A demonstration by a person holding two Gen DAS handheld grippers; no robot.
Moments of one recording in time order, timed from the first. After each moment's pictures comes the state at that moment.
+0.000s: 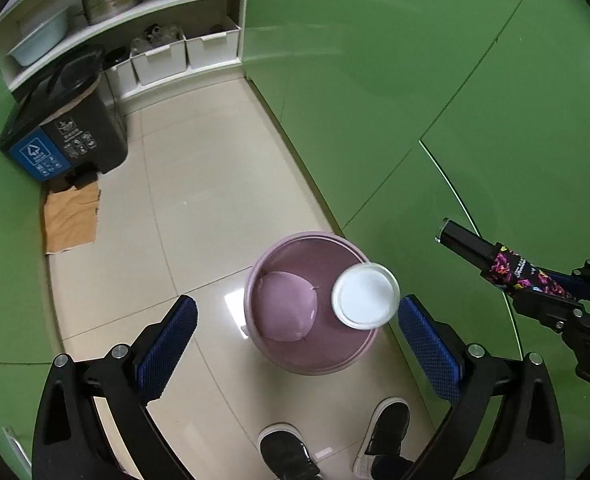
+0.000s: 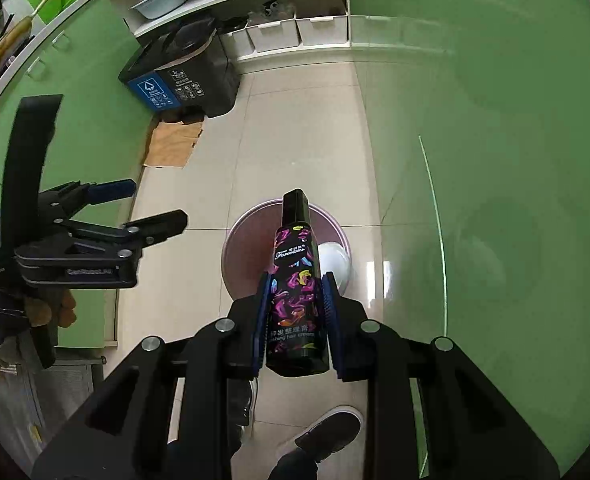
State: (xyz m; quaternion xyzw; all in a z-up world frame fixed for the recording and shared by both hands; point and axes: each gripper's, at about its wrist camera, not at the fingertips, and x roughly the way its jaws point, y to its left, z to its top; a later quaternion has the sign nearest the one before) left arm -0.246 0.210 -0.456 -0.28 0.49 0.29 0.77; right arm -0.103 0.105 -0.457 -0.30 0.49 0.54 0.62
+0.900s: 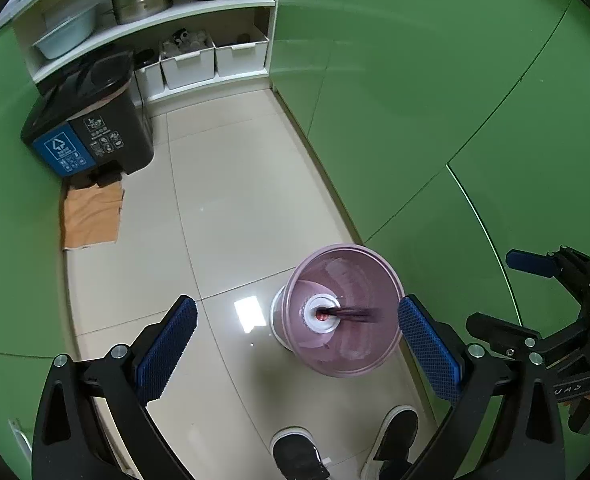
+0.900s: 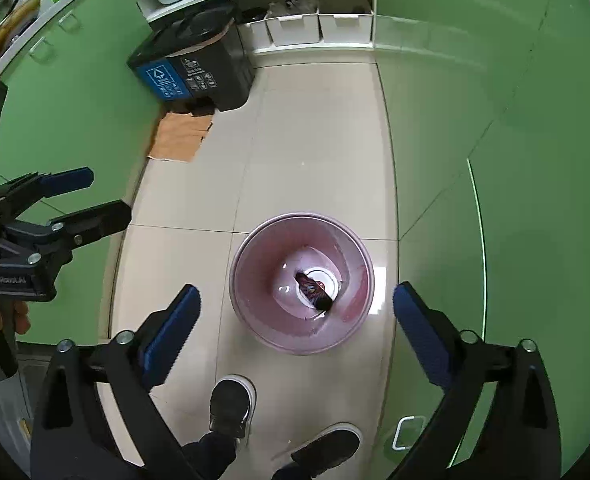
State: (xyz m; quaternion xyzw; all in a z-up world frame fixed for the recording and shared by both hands) left arm -0.282 0.235 -0.443 -0.29 0.47 0.32 0.77; right arm -0.115 0.138 -0.487 -0.32 0.47 0.55 0.60
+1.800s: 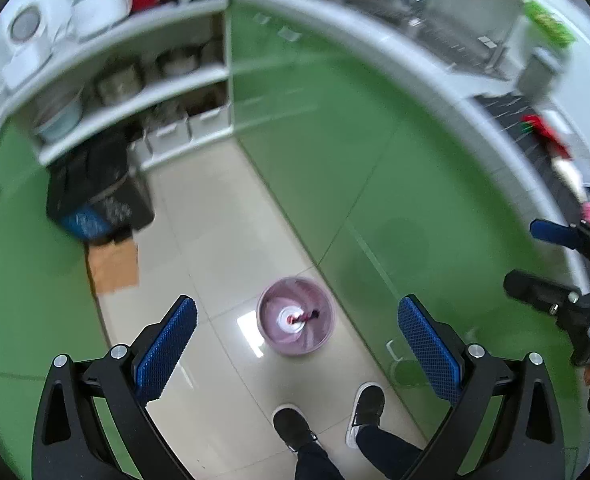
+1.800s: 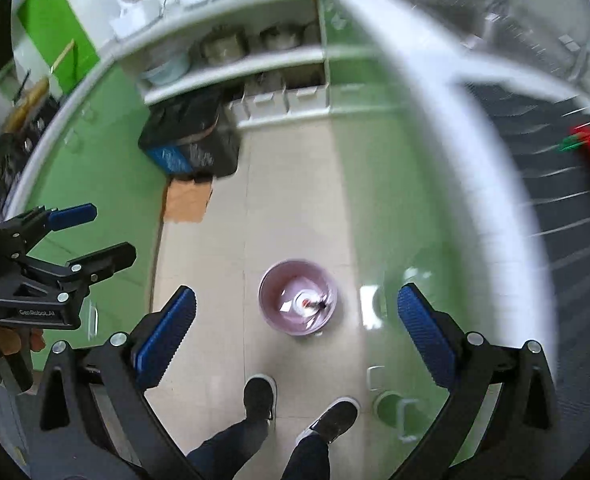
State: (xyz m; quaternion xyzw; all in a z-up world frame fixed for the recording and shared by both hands) left arm -0.264 0.173 -0.158 -0.23 0.47 0.27 0.81; right arm -0.094 0.039 -0.150 -0.24 0.45 0.52 0.69
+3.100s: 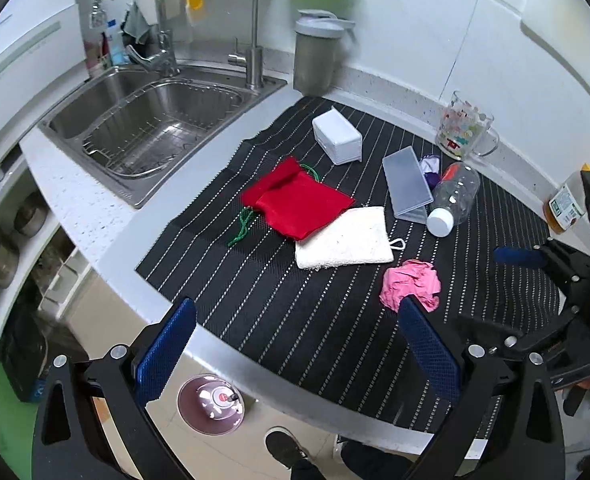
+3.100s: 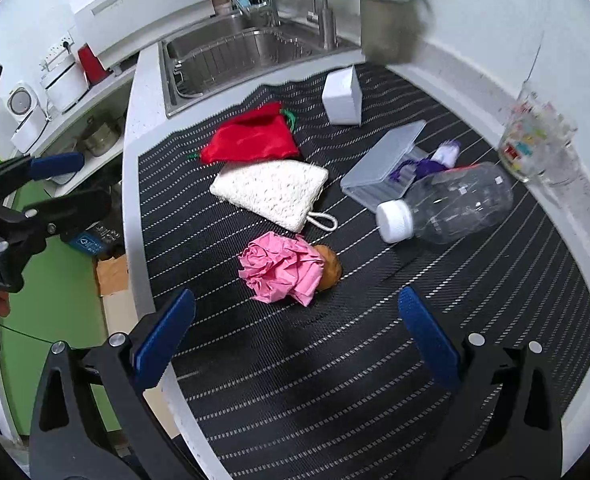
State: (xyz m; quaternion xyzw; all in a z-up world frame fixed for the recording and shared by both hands) left arm -0.002 0.010 -0.056 -0.08 0.48 0.05 0.87; right arm 0.080 -0.160 -0.108 -0.15 0.48 0.36 0.78
